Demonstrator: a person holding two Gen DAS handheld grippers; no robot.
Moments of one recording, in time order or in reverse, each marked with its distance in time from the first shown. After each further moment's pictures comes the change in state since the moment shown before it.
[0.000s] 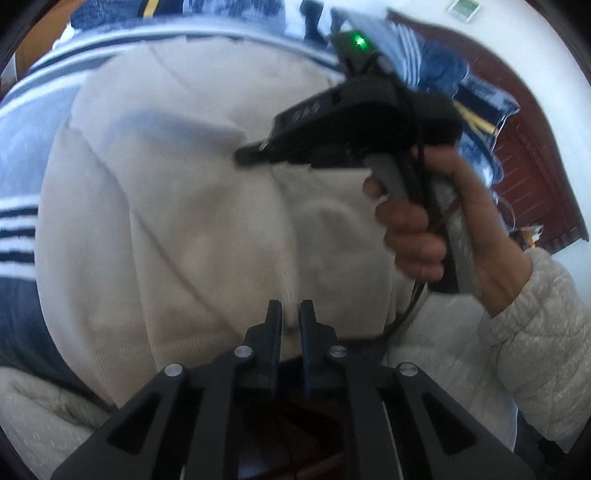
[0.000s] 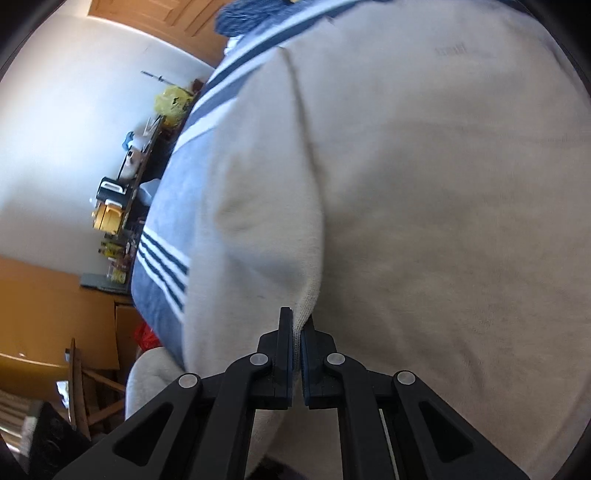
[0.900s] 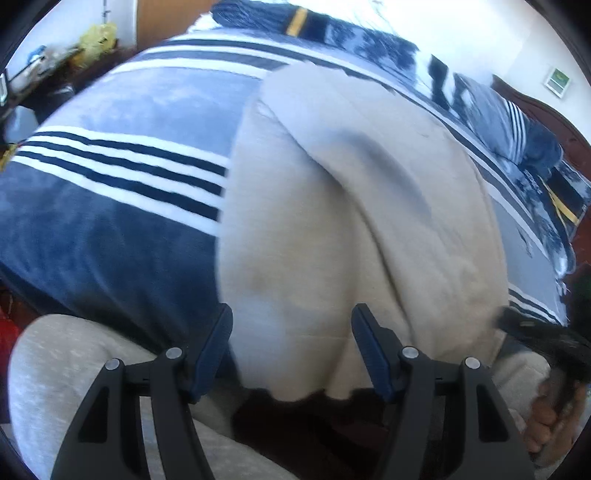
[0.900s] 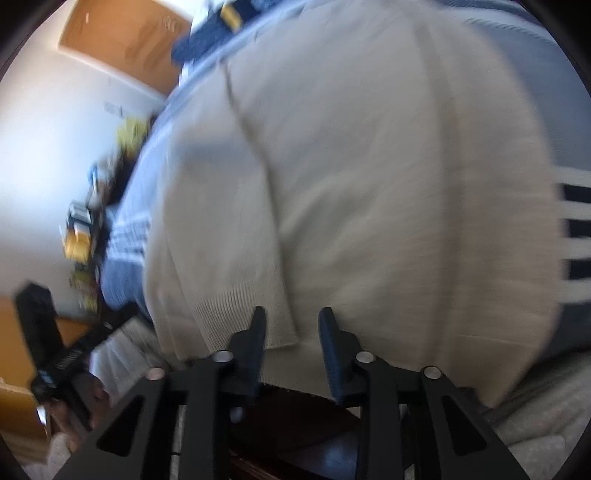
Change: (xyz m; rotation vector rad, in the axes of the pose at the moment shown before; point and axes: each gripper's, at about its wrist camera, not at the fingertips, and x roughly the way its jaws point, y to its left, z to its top) left arm -0.057 0.106 -0.048 -0.316 -0.186 0.320; right arm -0.099 -0.033 -0.168 0.130 -0.236 -0.166
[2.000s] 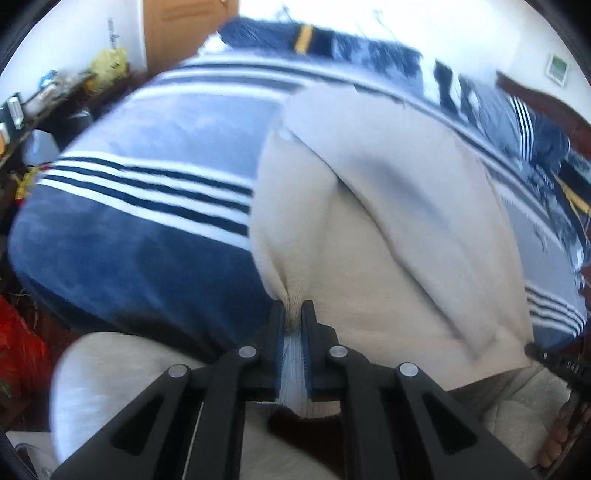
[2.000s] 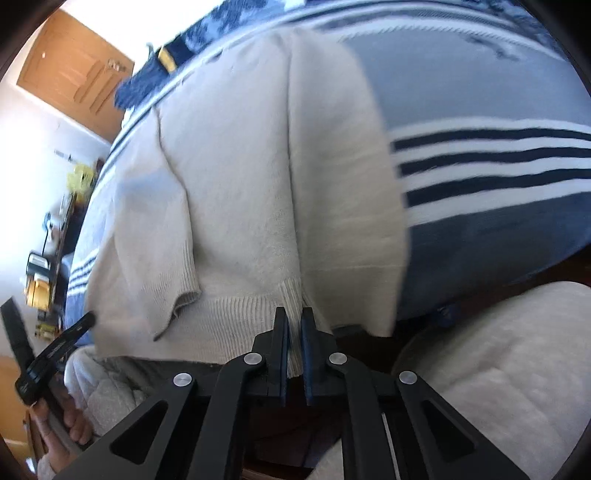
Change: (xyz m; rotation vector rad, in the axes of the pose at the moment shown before) left arm -0.038 0.018 0.004 0.050 -0.065 0.074; right arm -0.037 -0.018 -0.042 0.118 -0.067 -0.181
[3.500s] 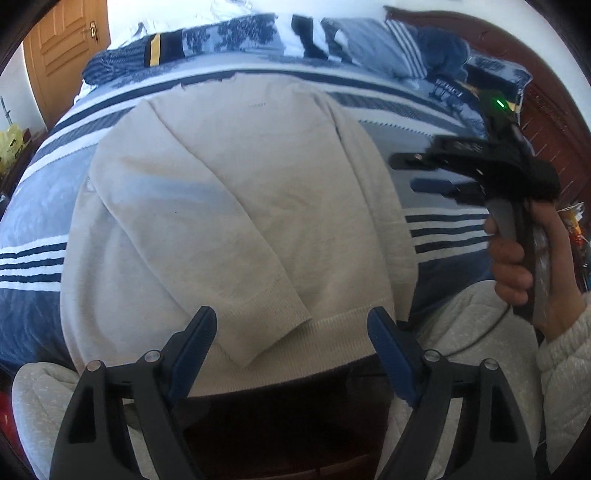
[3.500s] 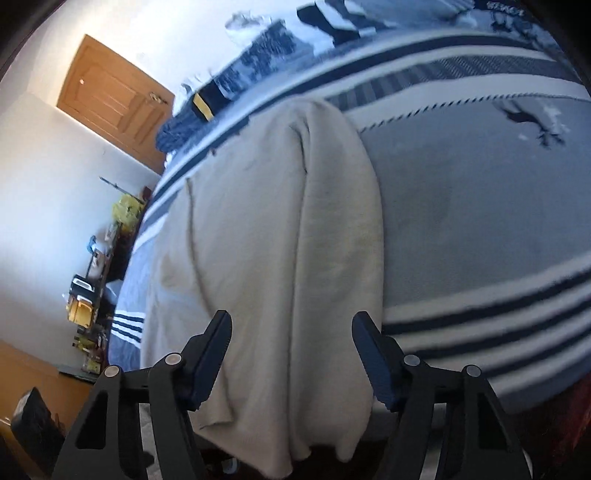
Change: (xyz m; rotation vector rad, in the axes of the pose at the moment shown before) left arm -0.002 -0.222 -0.019 0.364 0.109 -0.178; right arm 0.010 -0.036 0.145 -0.036 -0.044 0.178
